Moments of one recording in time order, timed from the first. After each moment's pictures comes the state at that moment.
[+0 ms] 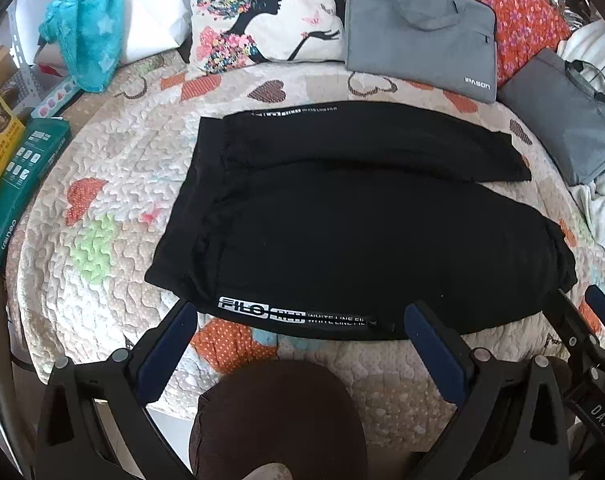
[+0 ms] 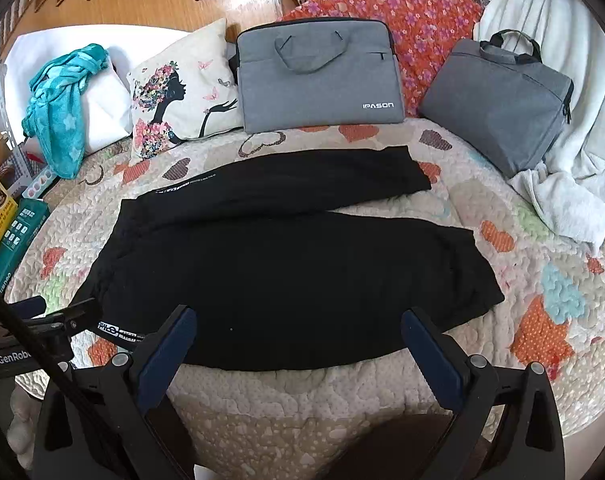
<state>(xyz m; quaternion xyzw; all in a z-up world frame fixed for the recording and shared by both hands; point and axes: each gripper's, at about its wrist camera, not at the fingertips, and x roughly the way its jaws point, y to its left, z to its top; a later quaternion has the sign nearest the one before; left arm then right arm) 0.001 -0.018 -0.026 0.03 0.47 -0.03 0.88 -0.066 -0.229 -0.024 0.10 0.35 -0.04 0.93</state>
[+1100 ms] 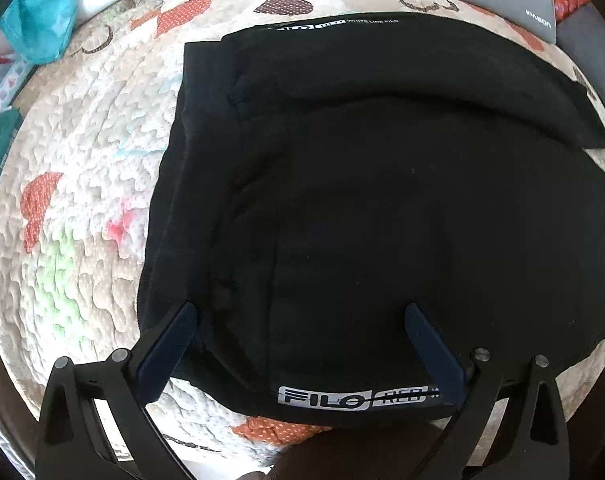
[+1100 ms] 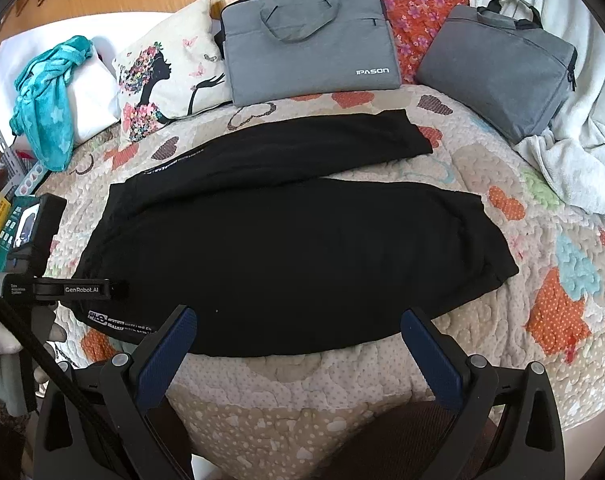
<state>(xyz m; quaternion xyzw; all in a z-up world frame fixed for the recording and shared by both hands) 0.106 0.024 -0.111 0.08 0.57 -0.03 0.81 -0.054 -0.239 -0.052 0.12 0.39 -0.03 0.91</state>
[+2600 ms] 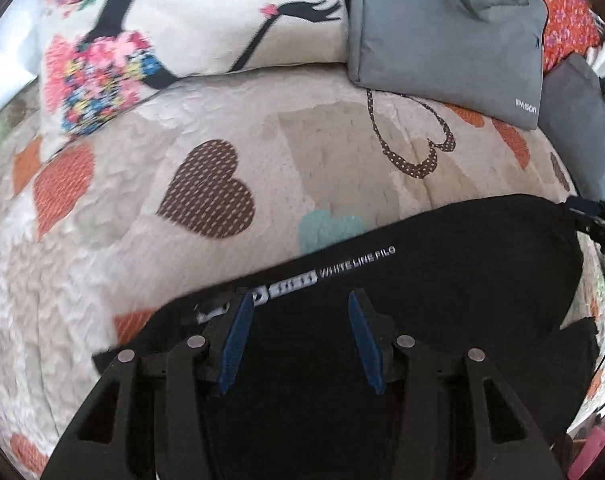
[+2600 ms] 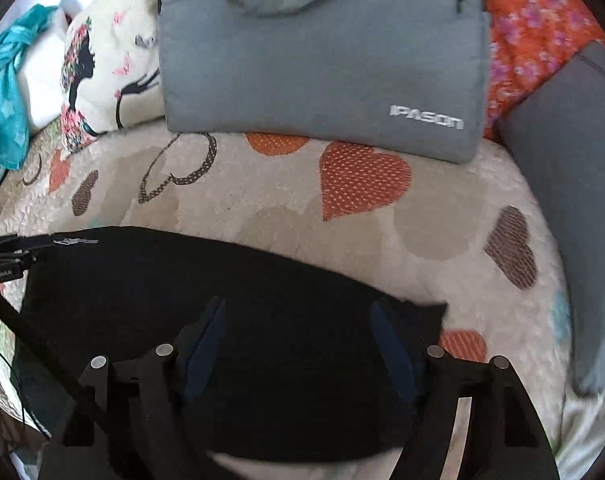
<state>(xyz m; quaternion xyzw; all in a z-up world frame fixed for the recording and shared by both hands) 0.323 -0.007 -0.071 0.06 0.53 -0.18 0.83 0.270 -0.359 -0.052 0.02 0.49 0.05 0.87</state>
